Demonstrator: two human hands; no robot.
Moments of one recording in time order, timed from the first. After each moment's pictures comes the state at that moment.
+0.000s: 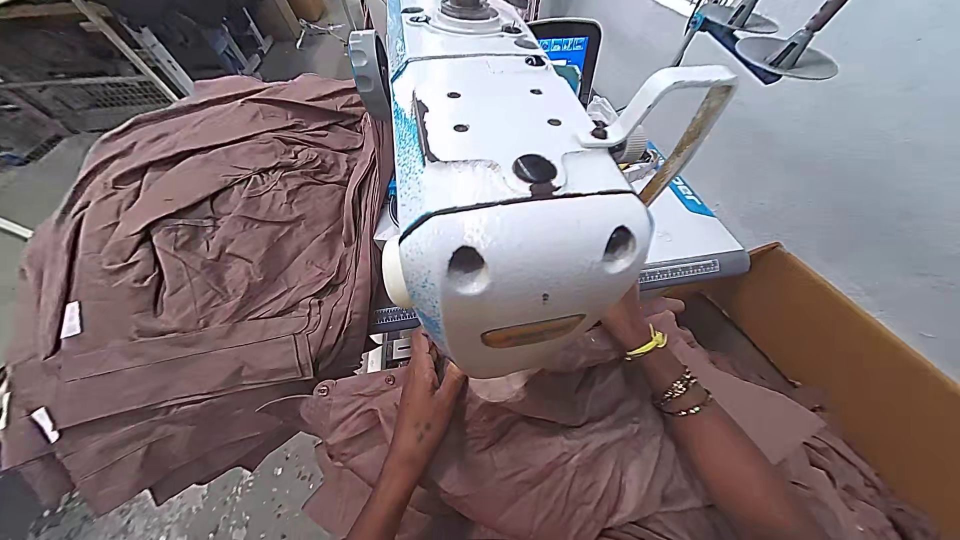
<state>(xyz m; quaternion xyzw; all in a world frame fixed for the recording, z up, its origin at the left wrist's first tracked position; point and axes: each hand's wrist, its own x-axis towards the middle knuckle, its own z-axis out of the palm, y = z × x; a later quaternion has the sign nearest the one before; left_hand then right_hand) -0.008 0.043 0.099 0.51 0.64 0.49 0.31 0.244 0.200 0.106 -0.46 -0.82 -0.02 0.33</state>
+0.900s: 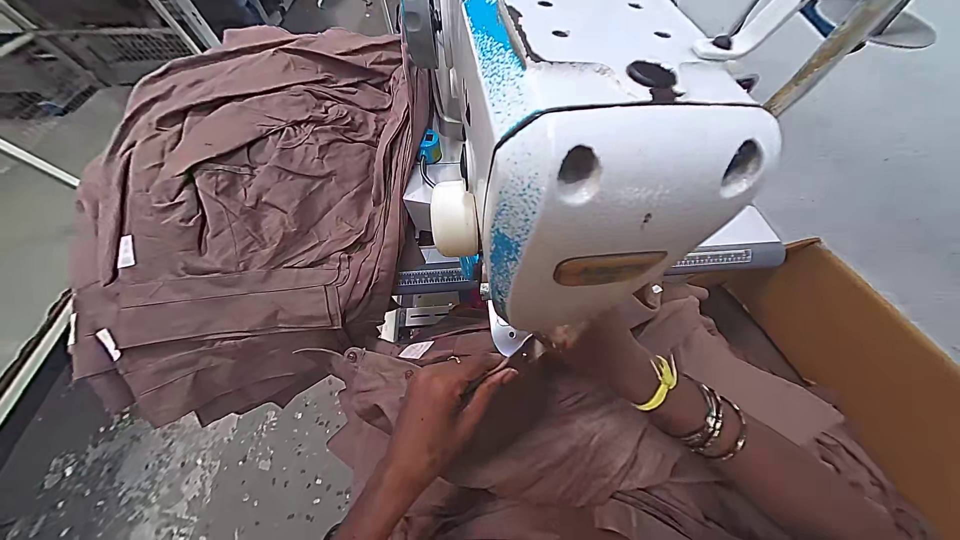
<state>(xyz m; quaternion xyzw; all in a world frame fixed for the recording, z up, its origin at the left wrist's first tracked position) -0.019 -0.003 0.111 0.71 0.53 0.43 0.16 0.177 0.113 0.148 -0.21 -0.92 -0.08 0.33</state>
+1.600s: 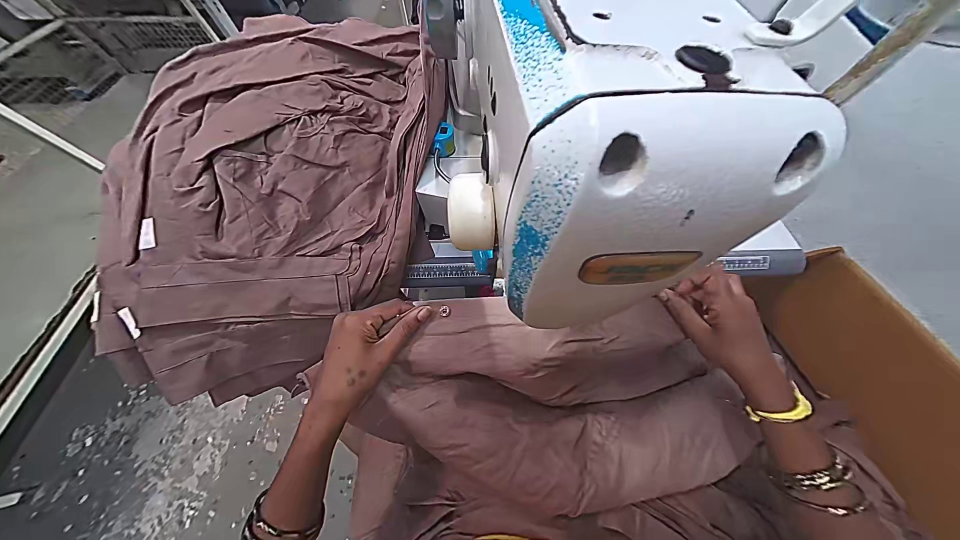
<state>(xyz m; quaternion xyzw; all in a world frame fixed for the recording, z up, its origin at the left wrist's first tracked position) -0.113 0.016 0.113 0.62 0.67 0.39 0.16 0.325 0.157 0.109 -0.47 -0.82 0.08 0.32</state>
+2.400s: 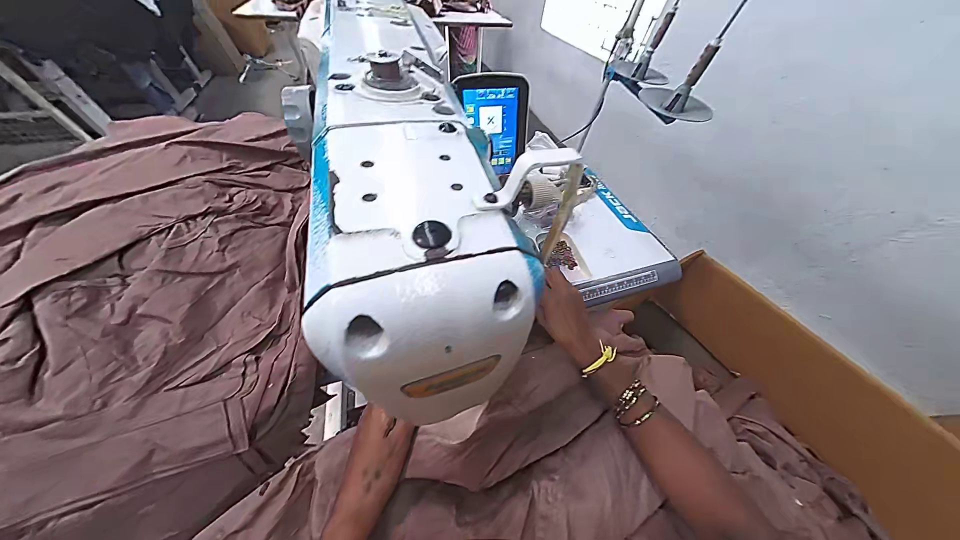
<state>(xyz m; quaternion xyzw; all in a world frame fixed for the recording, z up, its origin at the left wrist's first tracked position) -0.016 0.046 0.110 0.53 0.68 0.39 0.33 0.247 0.217 0.090 -0.45 -0.82 -0.07 0.35</state>
